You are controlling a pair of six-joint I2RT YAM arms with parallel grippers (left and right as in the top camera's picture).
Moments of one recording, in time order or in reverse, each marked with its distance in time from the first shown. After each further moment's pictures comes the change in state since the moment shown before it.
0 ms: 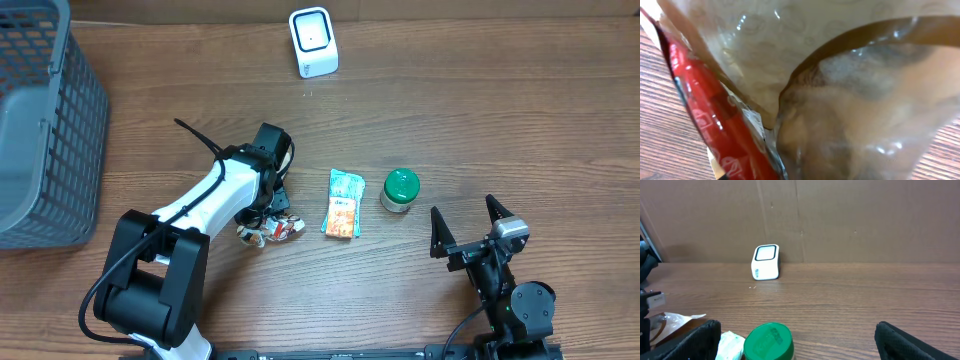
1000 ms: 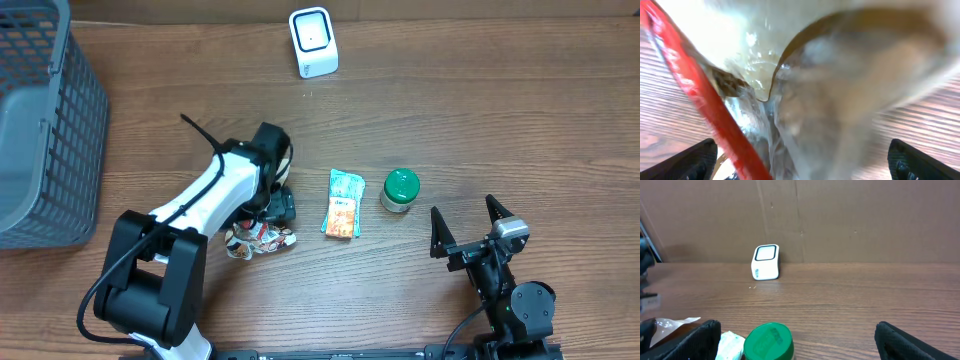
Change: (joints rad) left arm 0.000 0.000 0.077 -0.187 0.005 0.125; right arm 0.000 0.000 0.000 0.000 0.000 0.001
